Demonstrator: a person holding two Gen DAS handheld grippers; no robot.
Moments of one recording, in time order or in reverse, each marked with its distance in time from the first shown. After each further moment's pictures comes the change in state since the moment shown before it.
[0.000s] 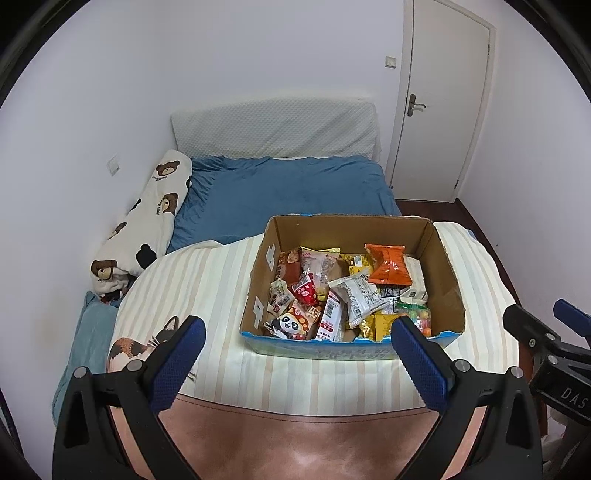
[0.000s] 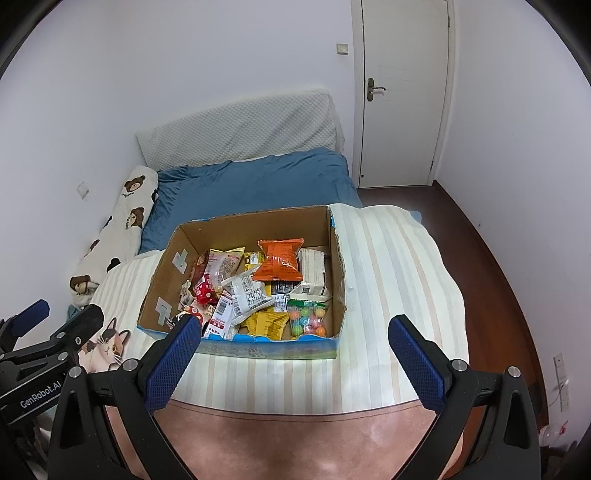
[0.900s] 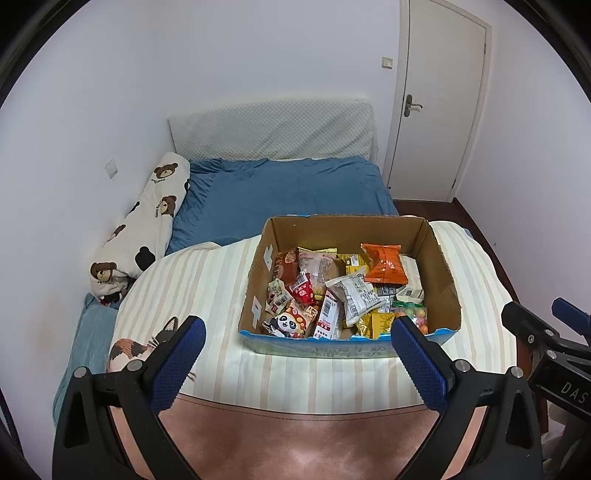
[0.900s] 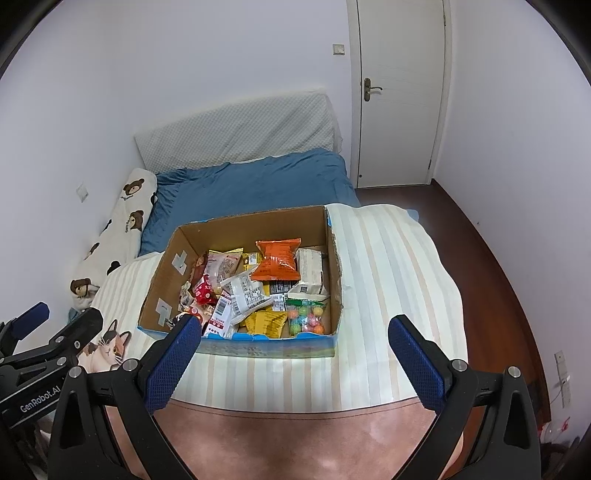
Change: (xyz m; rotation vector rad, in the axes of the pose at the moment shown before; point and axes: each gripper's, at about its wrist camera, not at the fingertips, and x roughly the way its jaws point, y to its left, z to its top) left arm -0.002 -0.004 -0.002 0.004 -0.006 0.001; right arm -0.007 -0.007 -0.003 0.016 -0.004 0.002
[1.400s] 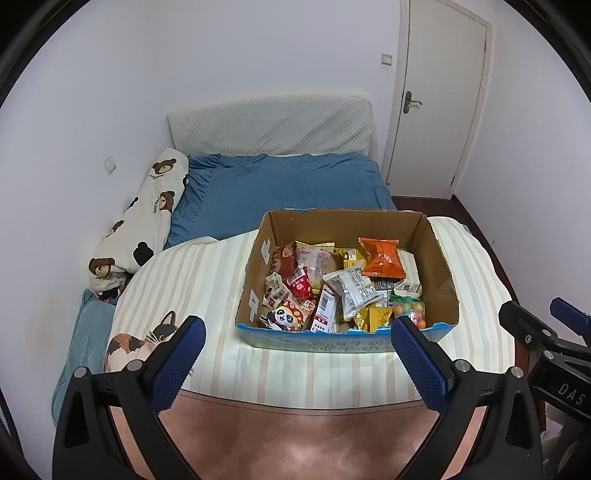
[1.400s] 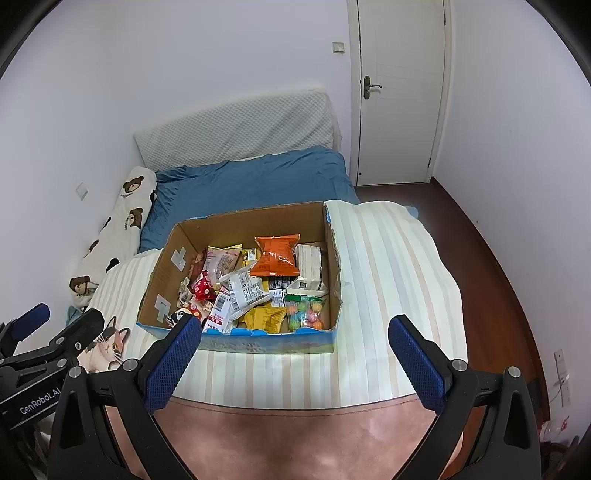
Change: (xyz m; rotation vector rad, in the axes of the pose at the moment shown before) left arm -0.001 -0.004 -0.003 -0.001 0.018 -0.003; right arm -0.001 0.003 -0.003 -0.005 0.008 -0.005
